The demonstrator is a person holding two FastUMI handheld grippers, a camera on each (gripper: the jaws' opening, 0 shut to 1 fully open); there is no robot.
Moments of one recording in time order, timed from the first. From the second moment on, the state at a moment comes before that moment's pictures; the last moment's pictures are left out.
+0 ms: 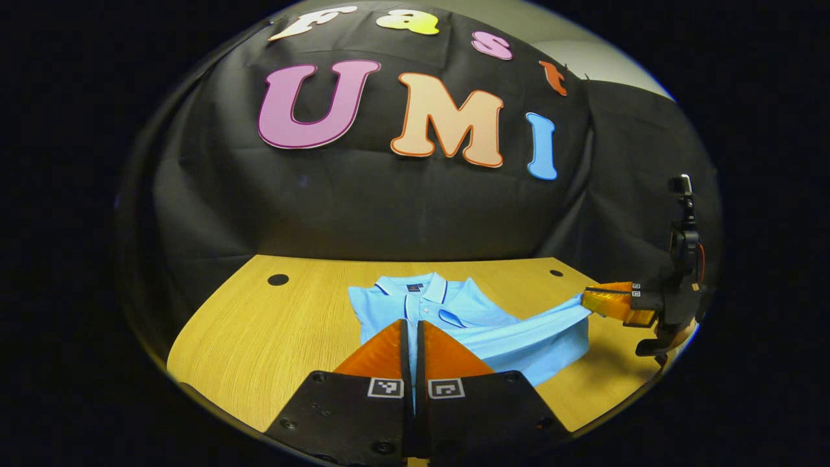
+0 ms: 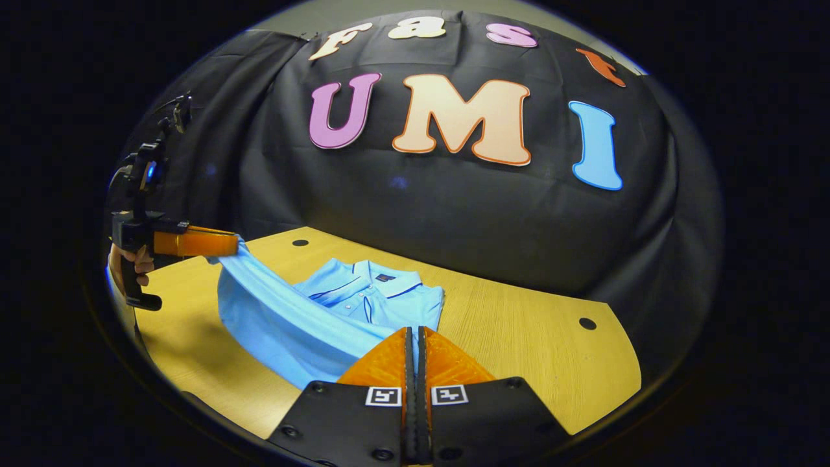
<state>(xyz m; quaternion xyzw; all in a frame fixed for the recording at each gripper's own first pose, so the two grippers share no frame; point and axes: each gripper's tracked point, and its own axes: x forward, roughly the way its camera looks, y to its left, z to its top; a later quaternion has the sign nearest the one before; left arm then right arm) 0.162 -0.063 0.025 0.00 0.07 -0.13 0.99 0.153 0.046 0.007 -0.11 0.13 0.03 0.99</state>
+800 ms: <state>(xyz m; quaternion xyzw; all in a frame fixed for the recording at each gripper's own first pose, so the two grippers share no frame) 0.321 -0.022 -0.027 0.03 0.13 -0.04 0.99 0.303 0.008 -0.052 -0.11 0.20 -0.02 0.97</state>
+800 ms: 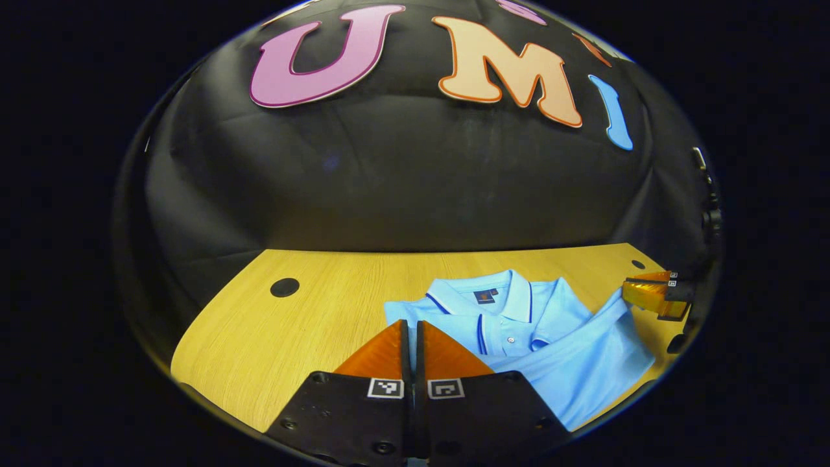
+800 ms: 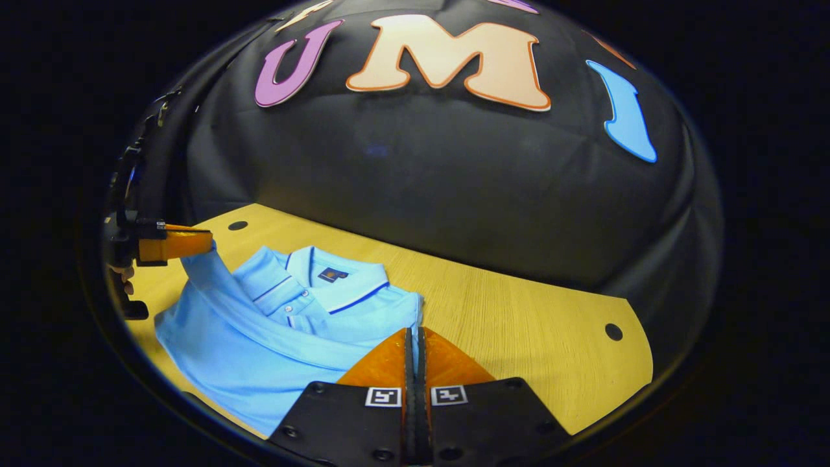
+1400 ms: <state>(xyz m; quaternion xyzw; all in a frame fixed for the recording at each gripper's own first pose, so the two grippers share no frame) 0.333 -0.023 -0.035 0.05 0.14 -0.02 0.99 0.306 -0.007 -0.088 -0.11 0.23 -0.02 0.97</state>
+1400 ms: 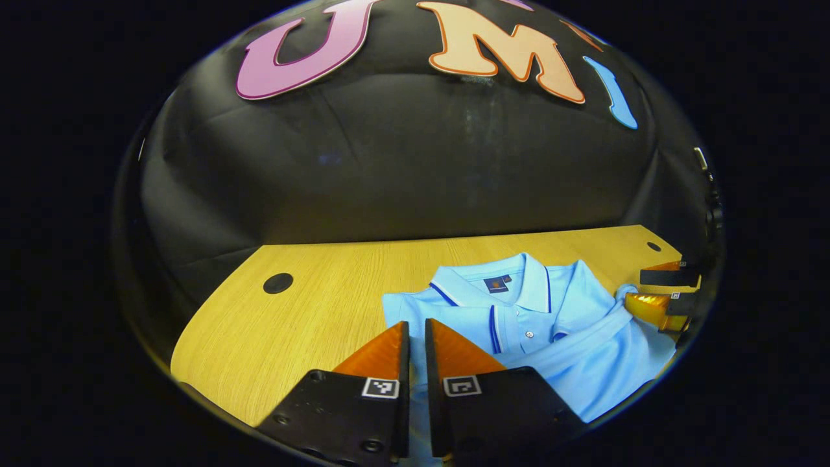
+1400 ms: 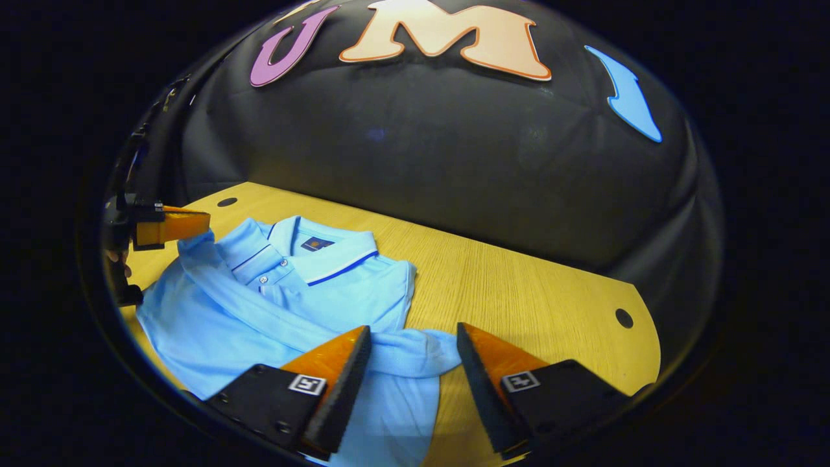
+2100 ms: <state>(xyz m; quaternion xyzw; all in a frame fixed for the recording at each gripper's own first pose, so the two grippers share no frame) 0.215 -0.028 0.006 0.02 0.09 -0.03 0.99 0.212 0.038 -0.049 -0.09 0.17 0.04 0.98</state>
